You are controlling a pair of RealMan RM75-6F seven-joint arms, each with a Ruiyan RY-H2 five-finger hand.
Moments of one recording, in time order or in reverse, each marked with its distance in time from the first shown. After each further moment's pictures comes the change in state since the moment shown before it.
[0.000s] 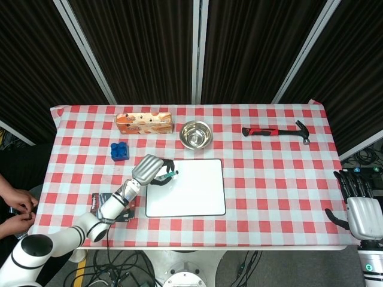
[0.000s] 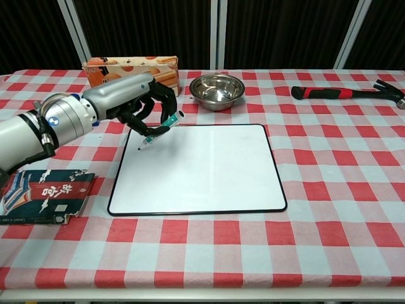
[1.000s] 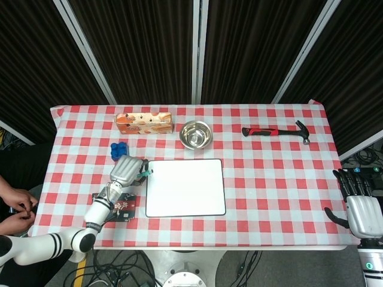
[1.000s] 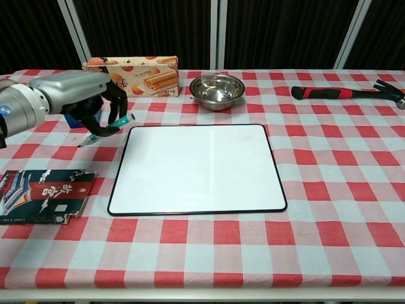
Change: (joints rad) left arm 0.067 0.283 -0.028 -0.537 -0.431 -0.073 0.658; right arm 0.009 -0.004 0.000 0.025 -0.010 -0.003 0.036
